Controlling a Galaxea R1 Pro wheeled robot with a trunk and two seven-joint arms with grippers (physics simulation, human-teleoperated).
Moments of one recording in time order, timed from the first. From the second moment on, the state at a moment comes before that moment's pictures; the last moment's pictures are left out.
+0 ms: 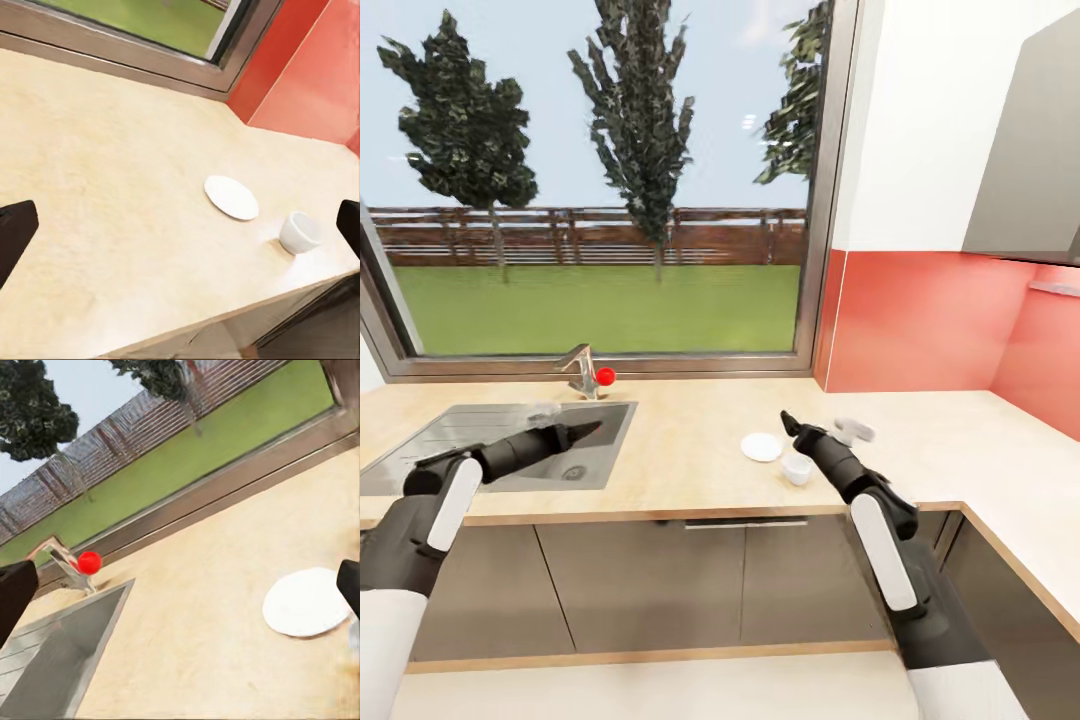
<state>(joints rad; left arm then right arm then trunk) -0.69 0.30 0.11 -1.17 0.44 0.70 -0.56 -0.52 0.04 0.07 -1.44 -0.58 0.37 -0.05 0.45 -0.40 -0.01</state>
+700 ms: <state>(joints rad) -0.78 0.19 0.00 -1.19 0.44 0.89 -0.56 -0.53 0.01 0.06 -1.48 -0.59 0.70 -0.12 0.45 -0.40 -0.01</state>
